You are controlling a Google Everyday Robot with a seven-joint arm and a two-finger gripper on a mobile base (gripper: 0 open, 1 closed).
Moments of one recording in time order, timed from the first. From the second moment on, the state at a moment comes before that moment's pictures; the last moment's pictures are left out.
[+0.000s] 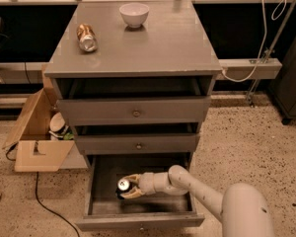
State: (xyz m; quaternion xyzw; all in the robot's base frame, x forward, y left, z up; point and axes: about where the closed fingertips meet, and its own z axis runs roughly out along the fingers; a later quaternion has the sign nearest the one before) arm 0.576 0.106 0.262 -0.58 0.55 0.39 0.46
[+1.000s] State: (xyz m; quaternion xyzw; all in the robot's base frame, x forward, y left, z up) arm 0.569 0.001 0.354 -0.56 0.53 0.36 0.52
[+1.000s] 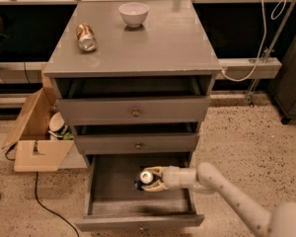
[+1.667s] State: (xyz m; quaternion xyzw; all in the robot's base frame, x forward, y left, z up) arm 0.541 -0.082 0.564 -0.57 0.43 0.32 0.62
